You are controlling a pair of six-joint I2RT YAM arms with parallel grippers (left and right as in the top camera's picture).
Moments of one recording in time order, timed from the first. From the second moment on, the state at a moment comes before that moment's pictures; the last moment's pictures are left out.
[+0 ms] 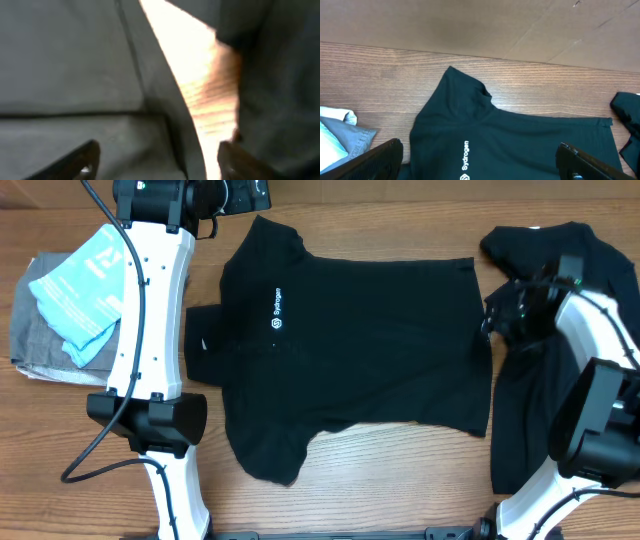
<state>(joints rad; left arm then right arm) -0.15 2.15 2.57 -1.20 0.07 -0.28 -0.26 1.96 1.46 -0.90 -0.24 0.16</state>
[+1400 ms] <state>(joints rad) -0.15 2.15 2.57 -1.20 0.07 -0.28 -0.27 1.89 1.85 -1.23 -0.17 0.20</state>
